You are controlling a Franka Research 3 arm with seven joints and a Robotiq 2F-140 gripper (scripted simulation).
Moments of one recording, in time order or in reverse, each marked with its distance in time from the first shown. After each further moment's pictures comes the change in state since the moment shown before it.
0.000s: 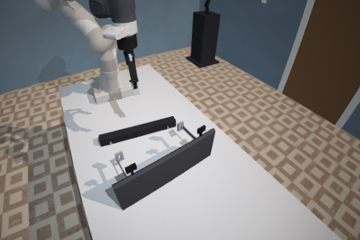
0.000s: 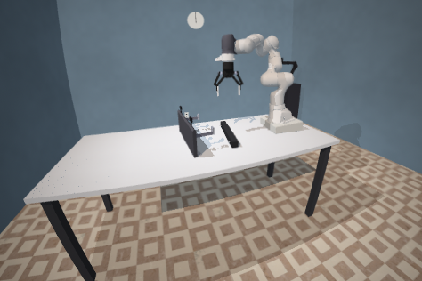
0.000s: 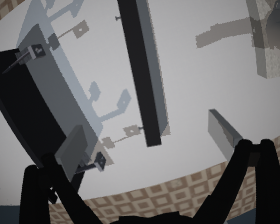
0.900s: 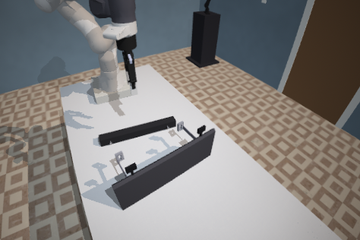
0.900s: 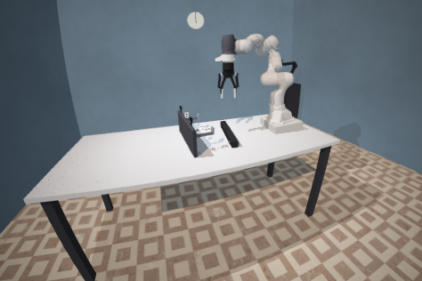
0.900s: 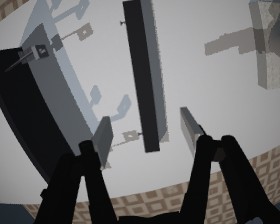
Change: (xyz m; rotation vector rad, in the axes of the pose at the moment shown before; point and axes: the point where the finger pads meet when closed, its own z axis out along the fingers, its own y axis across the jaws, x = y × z) arm 0.008 -0.001 0.001 0.006 0.028 -0.047
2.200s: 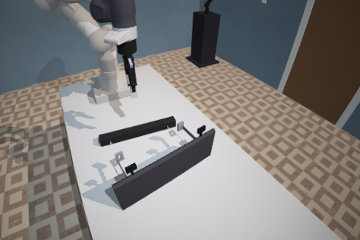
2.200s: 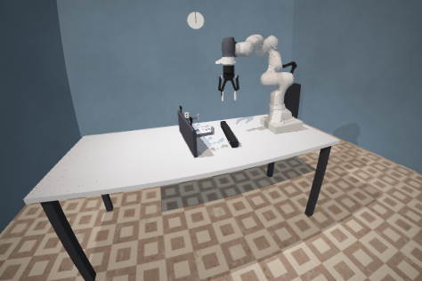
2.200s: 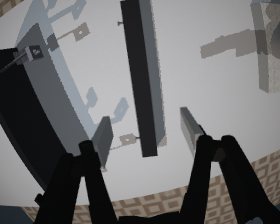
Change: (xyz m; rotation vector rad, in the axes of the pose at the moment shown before) arm 0.001 0.004 0.018 -0.007 0.004 -0.011
